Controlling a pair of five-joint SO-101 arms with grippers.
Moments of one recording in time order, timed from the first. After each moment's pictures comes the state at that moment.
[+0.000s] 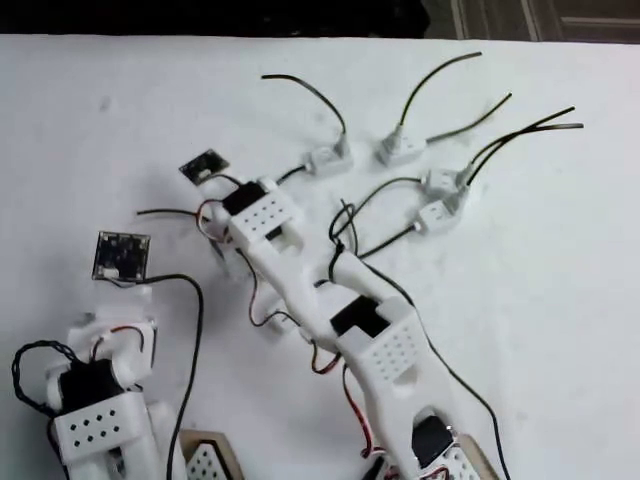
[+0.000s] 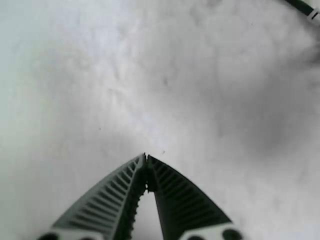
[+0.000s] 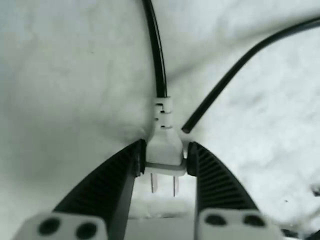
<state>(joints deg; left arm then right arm) -26.2 -79.7 82.2 67.4 -23.3 -42.7 36.5 -18.0 73.5 1.5</state>
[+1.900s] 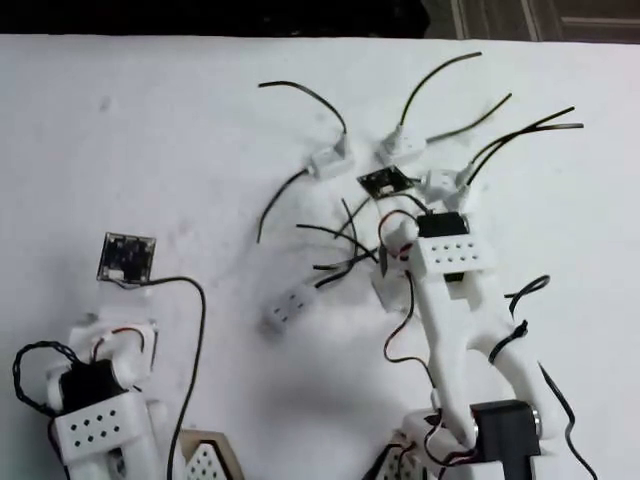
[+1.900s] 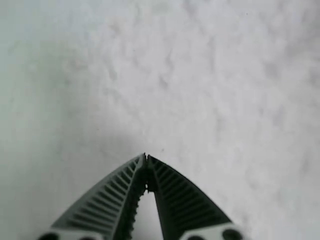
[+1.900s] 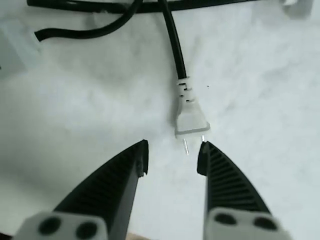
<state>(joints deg) -26.2 -79.7 82.9 67.4 -25.9 -9.9 -15.8 37.5 74.0 18.2</state>
